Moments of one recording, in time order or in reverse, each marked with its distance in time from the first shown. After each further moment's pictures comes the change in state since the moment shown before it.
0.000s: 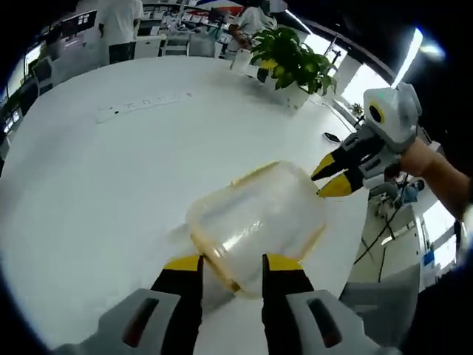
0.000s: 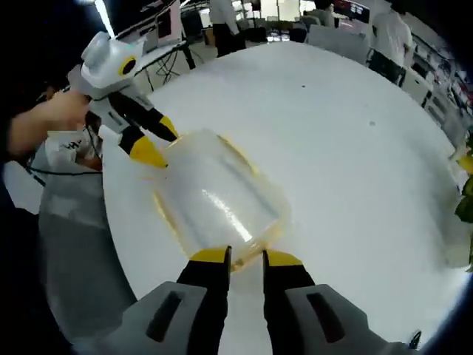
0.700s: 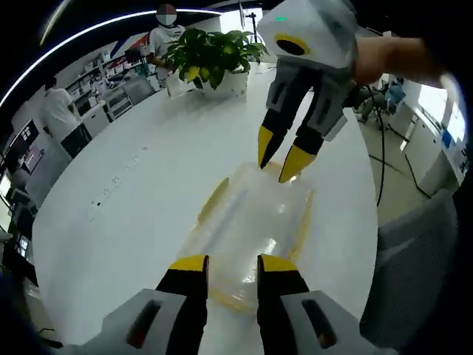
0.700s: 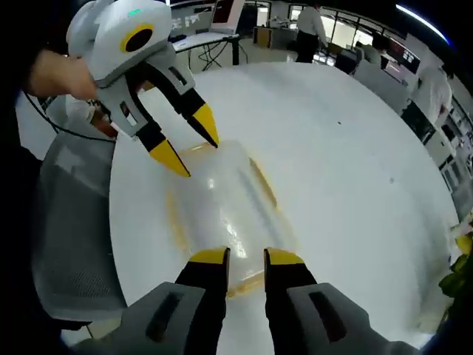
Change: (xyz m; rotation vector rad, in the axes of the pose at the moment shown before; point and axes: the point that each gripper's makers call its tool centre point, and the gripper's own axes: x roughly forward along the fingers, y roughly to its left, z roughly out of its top) left arm 0.002 -0.034 0.029 0.562 -0.010 0.025; right arm 0.007 0.012 0.031 -0.180 -0.052 0.089
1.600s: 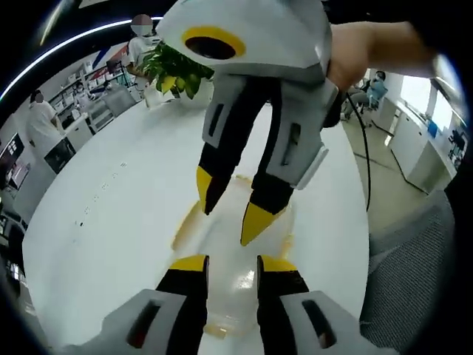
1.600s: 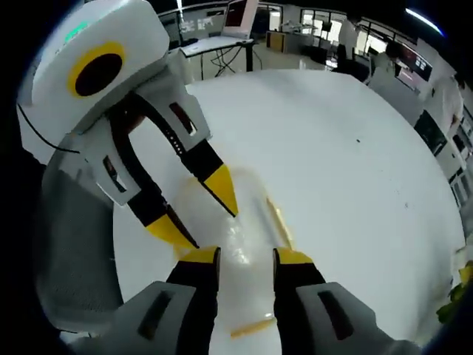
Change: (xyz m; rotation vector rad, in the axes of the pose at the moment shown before) left arm 0.012 -0.017 0.015 0.019 -0.051 -0.066; right arm 0.022 0.013 0.038 -0.084 -0.017 0.042
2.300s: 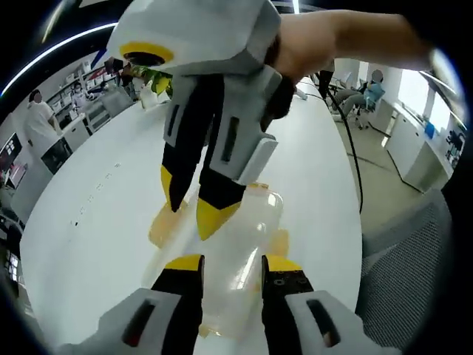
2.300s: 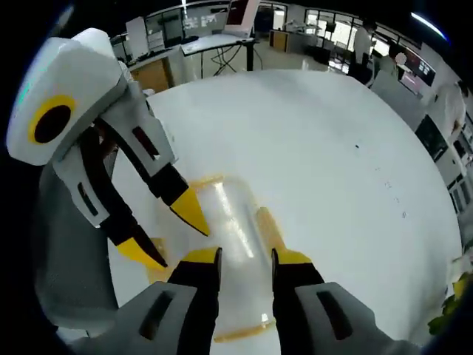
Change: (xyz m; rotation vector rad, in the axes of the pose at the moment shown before) left arm 0.000 -0.016 -0.002 0.018 0.000 -0.008; right arm 0.003 -0.018 0.012 -0.024 0.015 0.002
